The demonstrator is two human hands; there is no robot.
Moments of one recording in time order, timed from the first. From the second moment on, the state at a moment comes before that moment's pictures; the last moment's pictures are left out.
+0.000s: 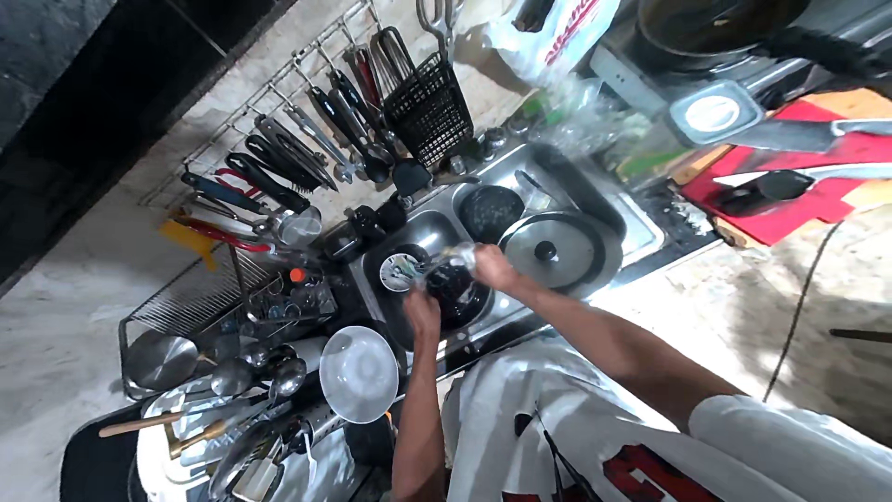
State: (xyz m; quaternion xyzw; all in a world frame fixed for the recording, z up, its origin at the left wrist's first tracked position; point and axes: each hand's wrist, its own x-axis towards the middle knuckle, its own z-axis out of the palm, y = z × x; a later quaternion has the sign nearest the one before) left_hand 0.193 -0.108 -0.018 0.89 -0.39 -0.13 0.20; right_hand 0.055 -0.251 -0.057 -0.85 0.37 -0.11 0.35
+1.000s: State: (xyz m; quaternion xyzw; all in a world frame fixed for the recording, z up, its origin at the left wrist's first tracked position) left_hand 0.179 -0.121 -0.008 0.88 -0.43 -0.17 0.03; right_hand 0.076 -0.244 -0.044 -0.95 0.19 -0.12 0.22
